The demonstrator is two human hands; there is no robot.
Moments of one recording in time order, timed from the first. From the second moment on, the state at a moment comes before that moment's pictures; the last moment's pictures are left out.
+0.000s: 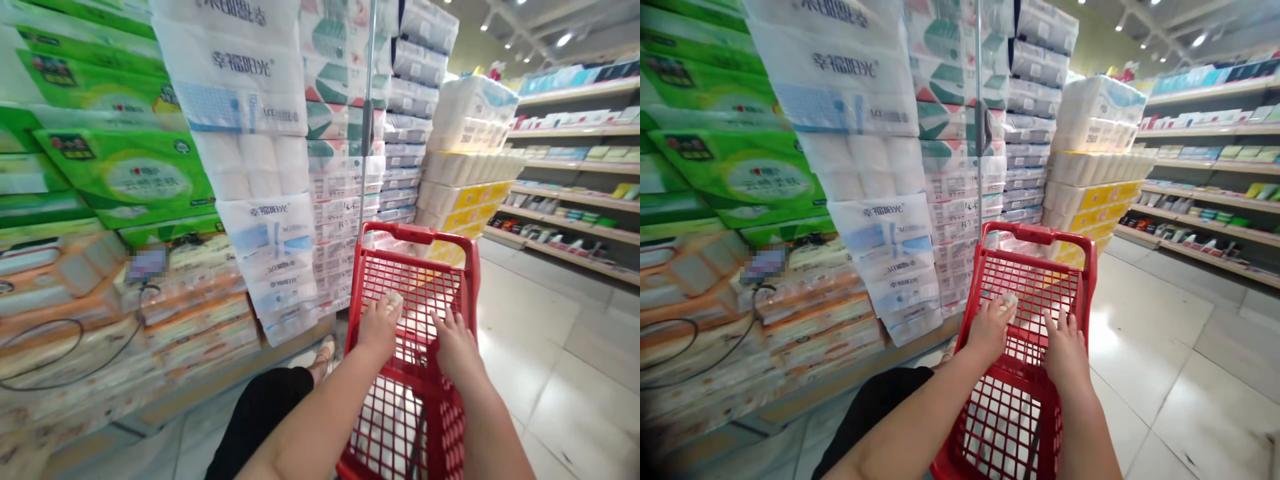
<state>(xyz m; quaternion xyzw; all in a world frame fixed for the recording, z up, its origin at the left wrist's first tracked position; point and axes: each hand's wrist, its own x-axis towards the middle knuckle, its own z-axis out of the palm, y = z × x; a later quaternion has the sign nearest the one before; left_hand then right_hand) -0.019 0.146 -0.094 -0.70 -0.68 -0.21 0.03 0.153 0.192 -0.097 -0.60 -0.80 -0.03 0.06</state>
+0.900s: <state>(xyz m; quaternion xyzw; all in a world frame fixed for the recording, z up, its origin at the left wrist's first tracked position) -0.021 0.152 -0.092 -0.74 -0.63 -0.23 0.01 0.152 0.194 -0.086 -0.60 -0.79 0.04 0.10</state>
